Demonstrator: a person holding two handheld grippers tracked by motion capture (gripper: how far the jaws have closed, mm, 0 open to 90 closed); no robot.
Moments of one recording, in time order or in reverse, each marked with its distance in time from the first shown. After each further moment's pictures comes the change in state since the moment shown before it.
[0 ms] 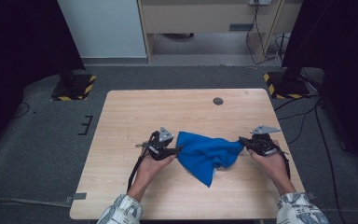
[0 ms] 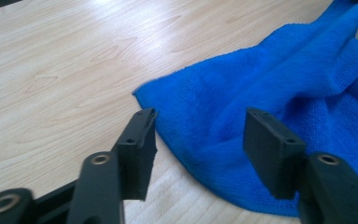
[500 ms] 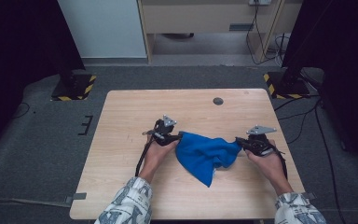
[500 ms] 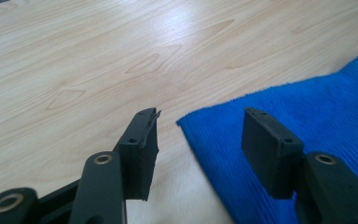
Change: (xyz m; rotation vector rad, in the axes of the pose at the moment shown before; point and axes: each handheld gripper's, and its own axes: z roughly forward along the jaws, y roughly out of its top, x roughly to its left) left arm 0.032 0.019 0.050 0.045 0.080 -0.062; right arm 0.009 0.003 0.005 -0.002 0.015 -0.023
